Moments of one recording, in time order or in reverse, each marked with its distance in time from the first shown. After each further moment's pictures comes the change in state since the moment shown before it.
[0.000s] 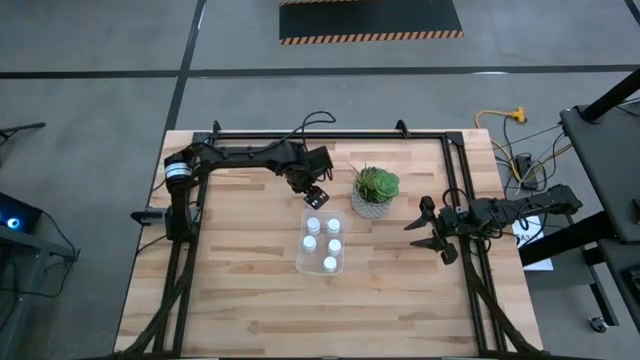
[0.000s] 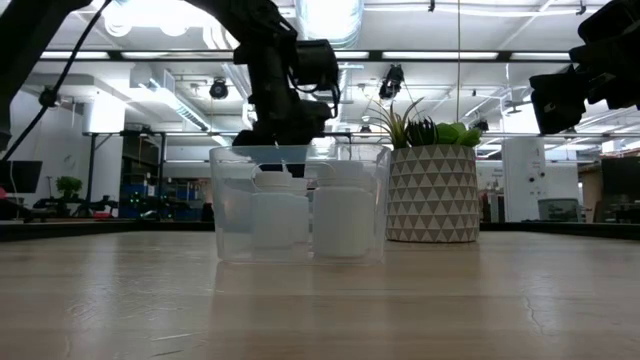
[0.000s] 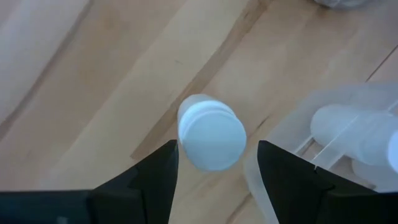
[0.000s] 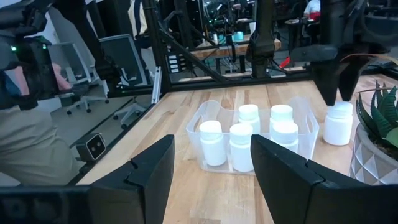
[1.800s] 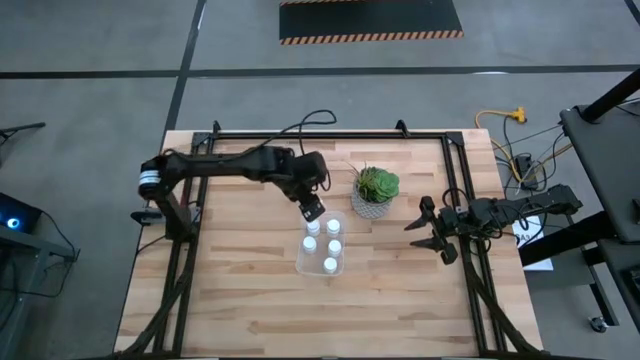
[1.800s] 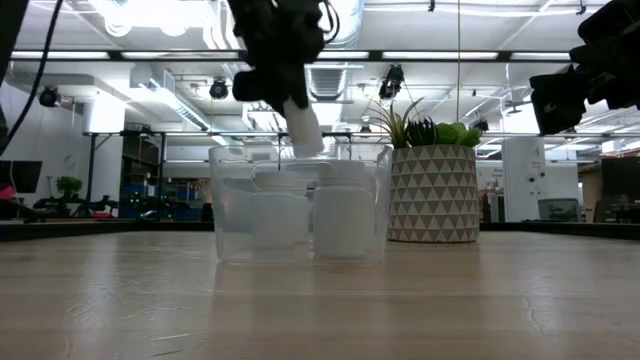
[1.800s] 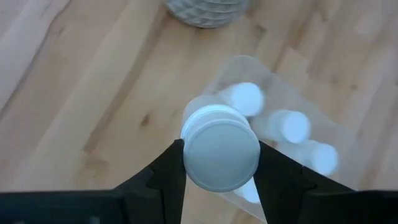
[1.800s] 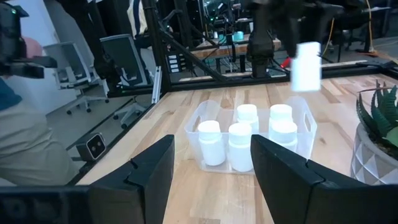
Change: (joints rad) left arm -0.143 -0.188 0.039 -0.027 0.018 0.004; right arm 0.000 0.000 0.000 -0.001 0.000 0.000
